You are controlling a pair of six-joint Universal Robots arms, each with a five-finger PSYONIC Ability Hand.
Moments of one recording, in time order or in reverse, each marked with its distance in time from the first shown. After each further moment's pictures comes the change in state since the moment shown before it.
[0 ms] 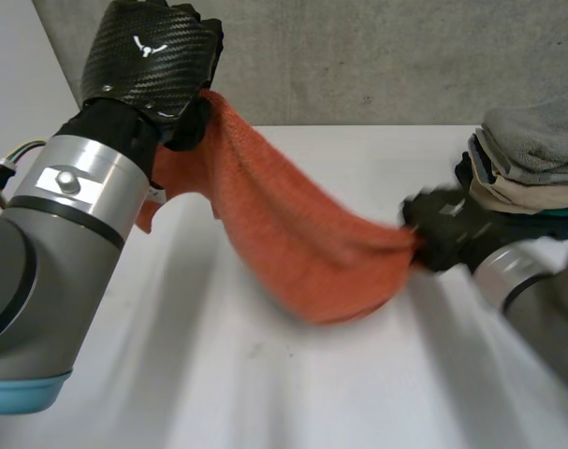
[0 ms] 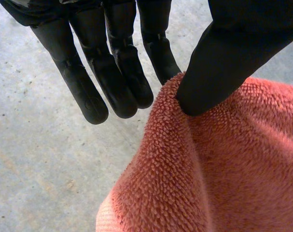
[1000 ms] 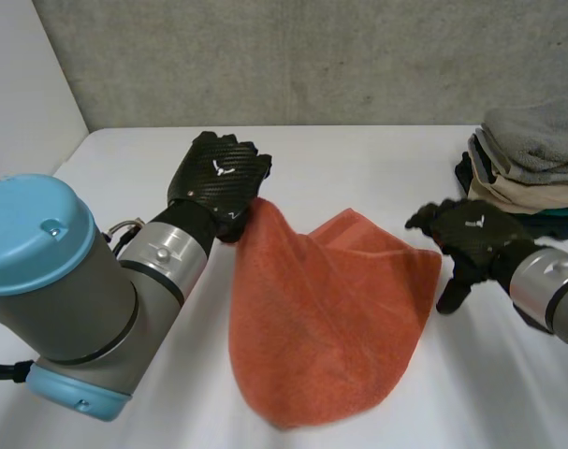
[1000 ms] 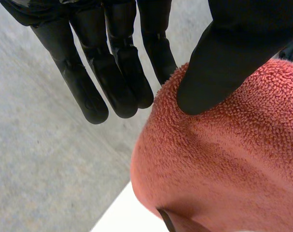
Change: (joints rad) left arm -0.014 -0.231 -0.063 0.023 0.080 0.042; right arm -0.105 -0.069 -0.022 0.253 -0.090 -0.132; left_hand 0.000 0.000 0.000 0.000 0.000; right_hand -0.739 -0.957 -0.971 -0.956 -0.900
